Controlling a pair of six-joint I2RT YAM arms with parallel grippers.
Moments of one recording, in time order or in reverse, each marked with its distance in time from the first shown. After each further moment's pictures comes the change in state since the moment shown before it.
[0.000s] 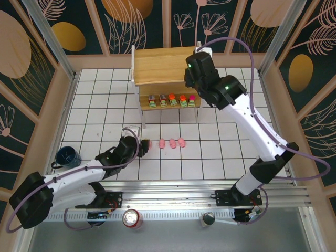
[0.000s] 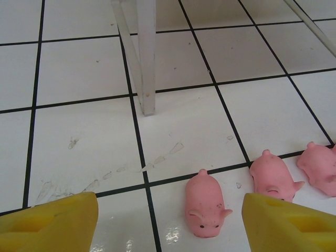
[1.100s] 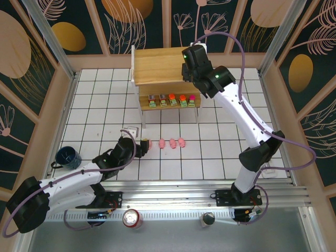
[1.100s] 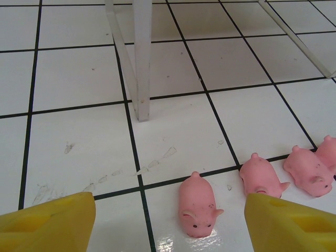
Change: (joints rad) left arm 0.000 -0.053 -0.031 0.029 0.018 0.007; right arm -0.069 0.152 0.107 -0.006 -0.057 -0.038
